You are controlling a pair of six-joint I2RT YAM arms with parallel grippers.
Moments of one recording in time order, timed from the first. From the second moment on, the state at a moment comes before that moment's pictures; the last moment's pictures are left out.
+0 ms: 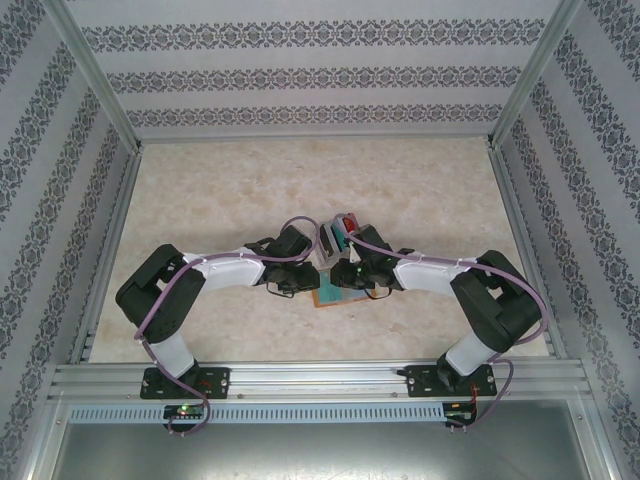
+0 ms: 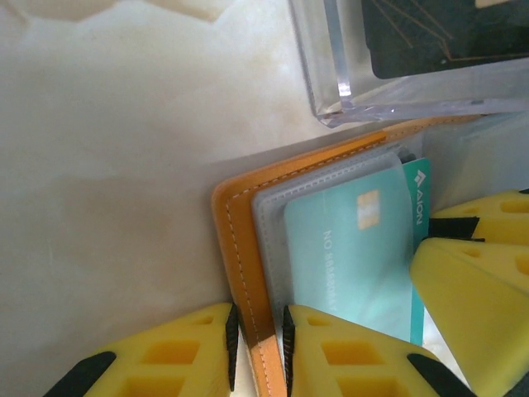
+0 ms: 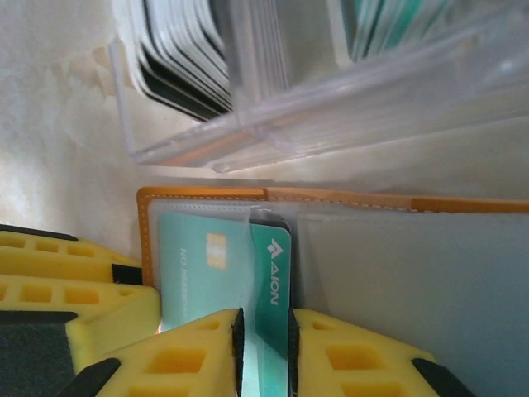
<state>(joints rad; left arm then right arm) -0.70 1.72 0.90 -0.26 0.27 -0.84 0.63 1.60 0.71 -0.11 -0.32 0.70</state>
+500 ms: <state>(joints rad) -0.70 1.72 0.90 -0.27 0.27 -0.84 0.65 1.61 0.74 -0.12 -0.29 0.68</state>
